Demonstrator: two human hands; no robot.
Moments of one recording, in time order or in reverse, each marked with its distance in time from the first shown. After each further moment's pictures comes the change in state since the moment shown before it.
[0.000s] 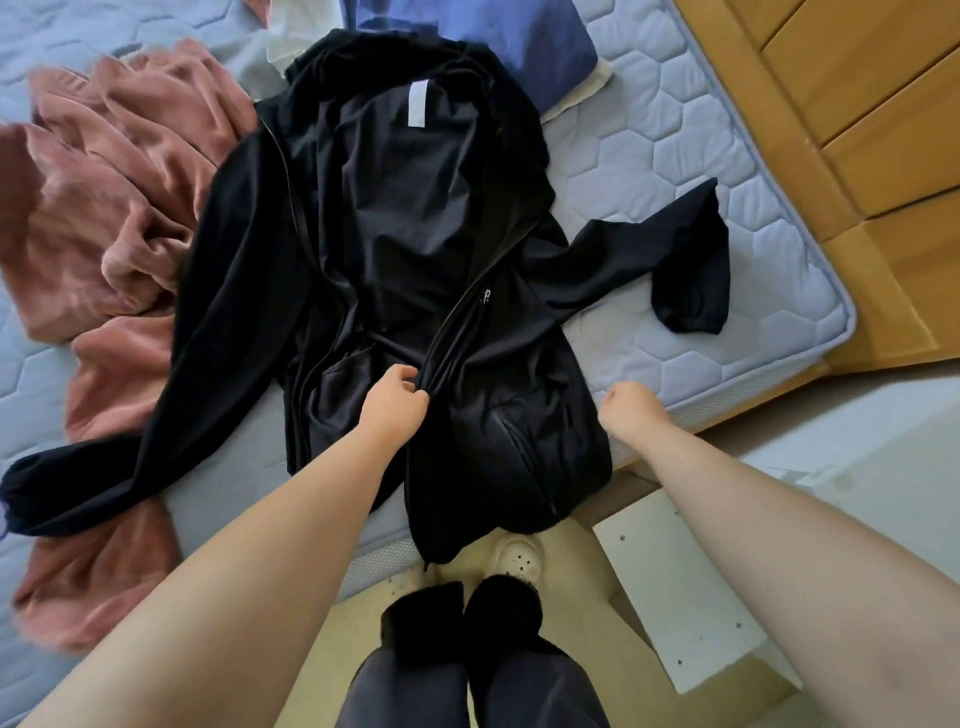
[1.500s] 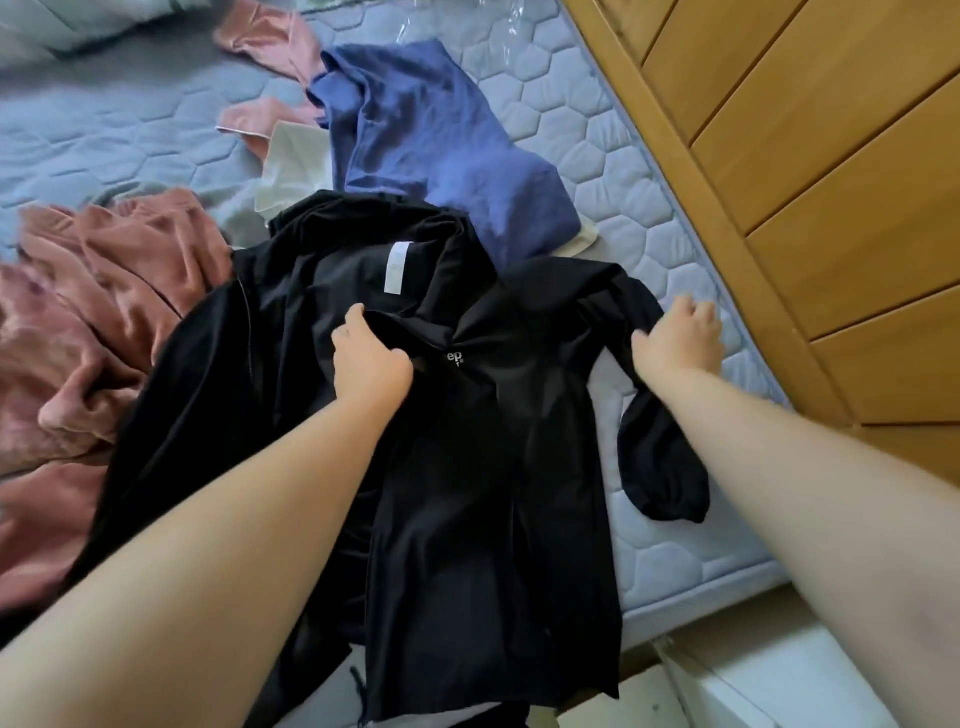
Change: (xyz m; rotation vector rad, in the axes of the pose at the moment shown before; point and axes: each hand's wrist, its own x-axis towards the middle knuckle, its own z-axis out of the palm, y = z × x) left_hand 0.102 0.204 -0.056 -0.095 0.453 0.058; right_hand 0.169 -0.083 -0.214 -0.001 0.553 -0.072
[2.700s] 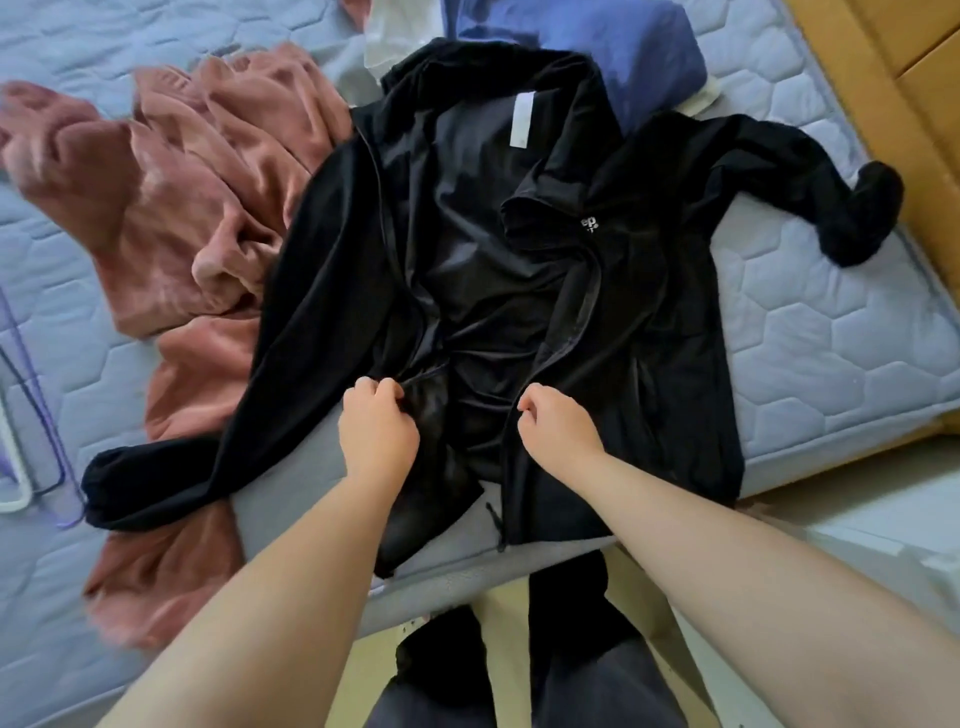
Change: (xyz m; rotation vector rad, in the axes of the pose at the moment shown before) left_hand -0.077 -0.258 -0.061 0.444 0.028 0.198; right_hand -0.305 -0.075 0.137 0.284 -0.530 -0.382
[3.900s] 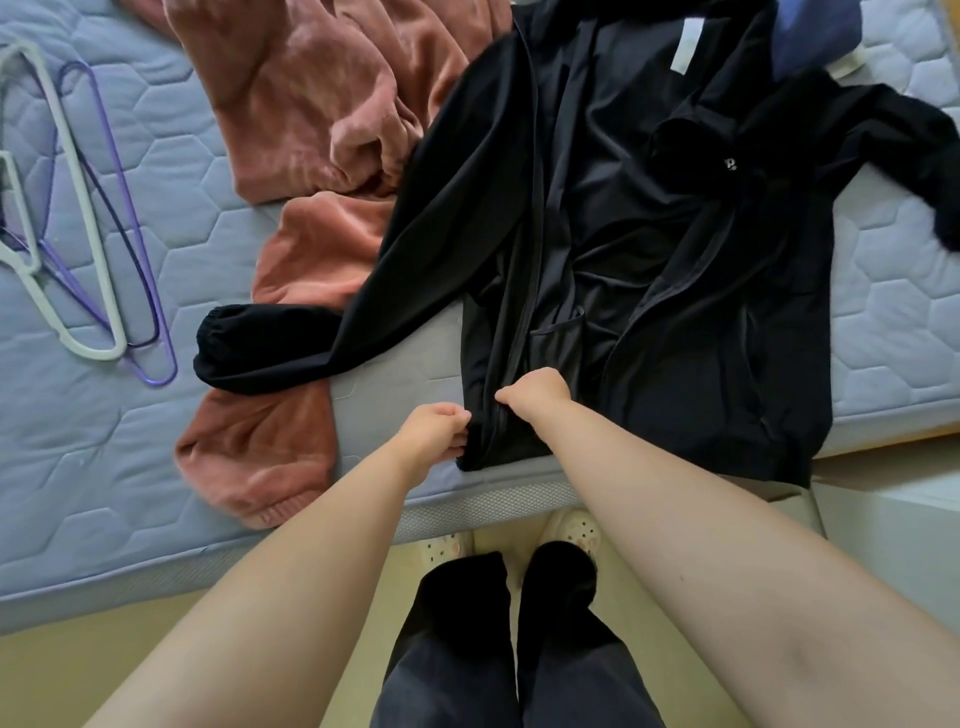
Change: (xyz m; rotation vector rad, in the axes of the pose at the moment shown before) left_hand -0.066 -0.125 0.003 -0.955 -0.722 -0.538; right_hand -0.023 -0.108 0.136 0.068 -0.181 0.492
